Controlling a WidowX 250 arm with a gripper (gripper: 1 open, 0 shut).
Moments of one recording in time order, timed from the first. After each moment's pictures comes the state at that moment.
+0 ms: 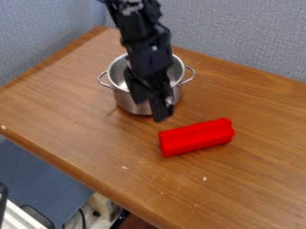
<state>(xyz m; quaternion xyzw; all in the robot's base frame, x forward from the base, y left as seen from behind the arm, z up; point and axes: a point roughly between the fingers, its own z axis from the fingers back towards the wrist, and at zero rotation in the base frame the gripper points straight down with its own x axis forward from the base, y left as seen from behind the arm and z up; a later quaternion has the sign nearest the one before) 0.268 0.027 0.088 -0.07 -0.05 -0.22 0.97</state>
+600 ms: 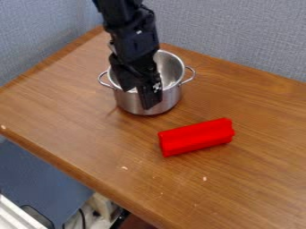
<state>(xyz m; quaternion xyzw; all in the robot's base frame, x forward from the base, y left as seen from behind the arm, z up) 0.263 0.037 0.094 -0.05 -0.07 -0.19 0.98</state>
